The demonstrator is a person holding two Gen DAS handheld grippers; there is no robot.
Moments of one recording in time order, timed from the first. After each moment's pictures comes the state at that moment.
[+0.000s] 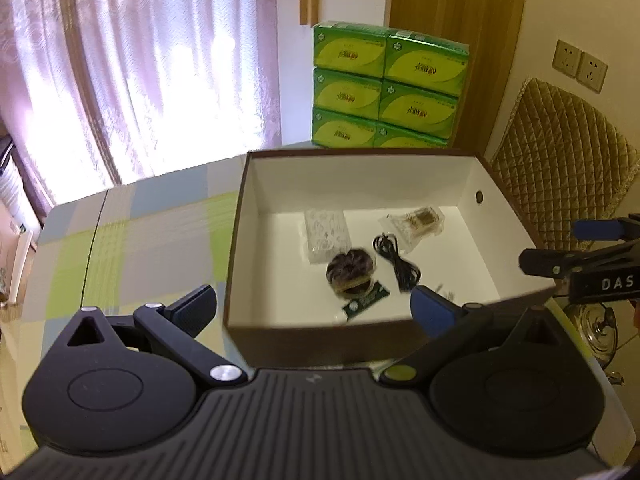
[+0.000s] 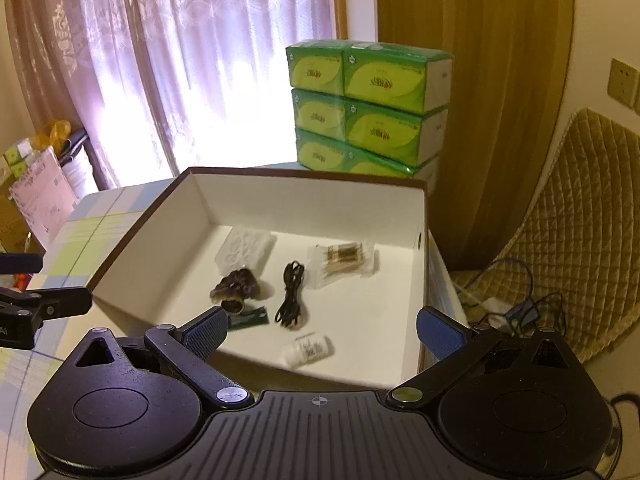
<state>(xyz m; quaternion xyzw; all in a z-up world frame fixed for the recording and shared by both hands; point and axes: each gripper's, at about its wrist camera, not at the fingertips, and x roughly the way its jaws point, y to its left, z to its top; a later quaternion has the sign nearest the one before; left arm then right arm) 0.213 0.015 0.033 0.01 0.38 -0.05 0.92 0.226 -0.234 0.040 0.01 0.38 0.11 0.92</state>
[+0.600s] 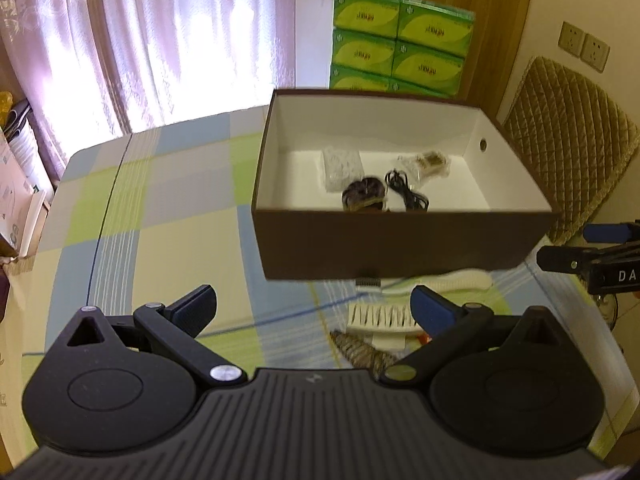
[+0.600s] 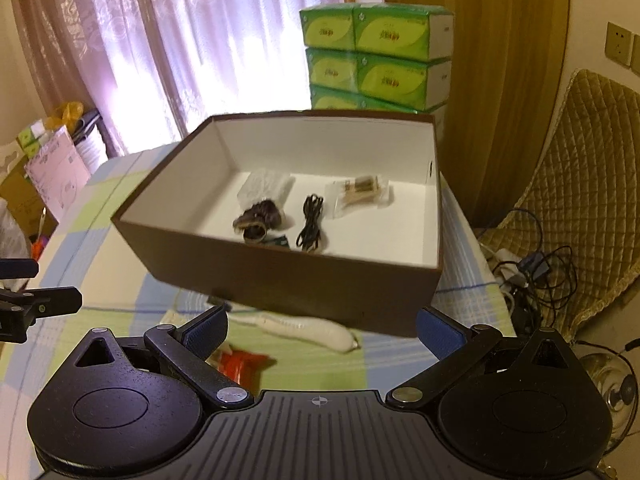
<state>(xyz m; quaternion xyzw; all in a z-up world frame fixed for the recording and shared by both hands) 0.144 0.030 0.002 0.00 0.42 -0.04 0.91 0.163 -0.231 0.011 0.02 0.41 0.13 0.90</state>
